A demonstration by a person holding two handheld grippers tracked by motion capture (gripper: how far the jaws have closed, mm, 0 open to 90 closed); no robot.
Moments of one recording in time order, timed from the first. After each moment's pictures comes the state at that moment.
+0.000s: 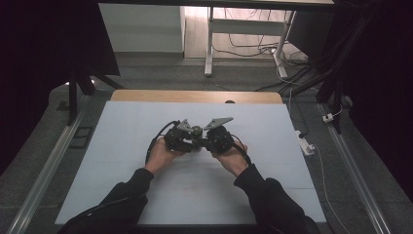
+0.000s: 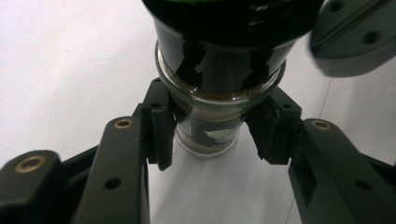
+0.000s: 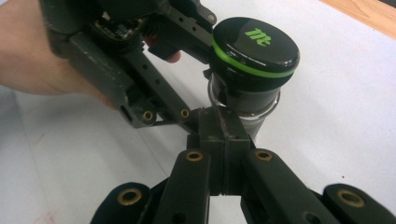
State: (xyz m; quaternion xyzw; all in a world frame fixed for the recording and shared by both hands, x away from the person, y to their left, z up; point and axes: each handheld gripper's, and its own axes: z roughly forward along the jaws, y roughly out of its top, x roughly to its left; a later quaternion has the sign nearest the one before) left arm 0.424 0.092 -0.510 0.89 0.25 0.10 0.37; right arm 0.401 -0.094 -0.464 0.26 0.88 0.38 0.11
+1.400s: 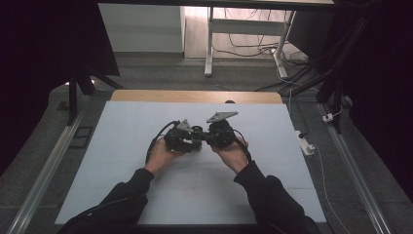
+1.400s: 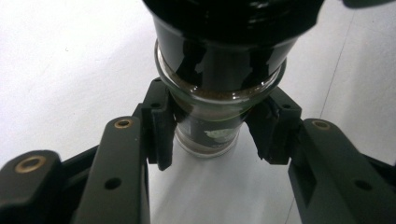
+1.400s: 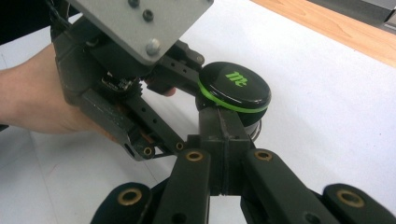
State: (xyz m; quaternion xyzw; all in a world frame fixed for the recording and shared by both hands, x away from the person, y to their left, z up) left arm 0.424 0.091 -0.511 0.89 0.26 0.10 0.37; right arm 0.407 -0.097 -0.446 0.28 0.86 0.42 0.11
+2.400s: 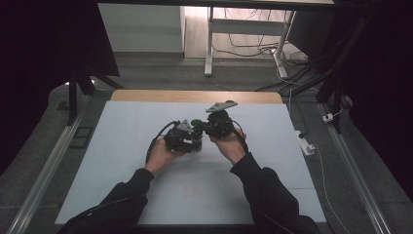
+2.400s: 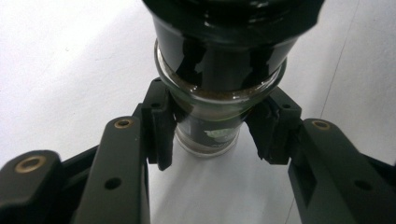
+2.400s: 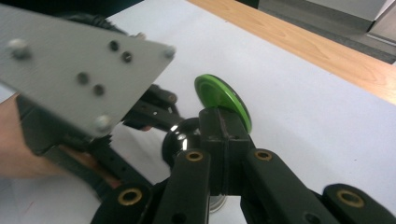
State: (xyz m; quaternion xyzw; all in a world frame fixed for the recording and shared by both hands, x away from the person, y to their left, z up) left arm 0.423 0.091 -0.511 0.89 0.26 0.10 0.37; right arm 0.432 -0.091 -0.435 0.30 0.84 0.43 0.12
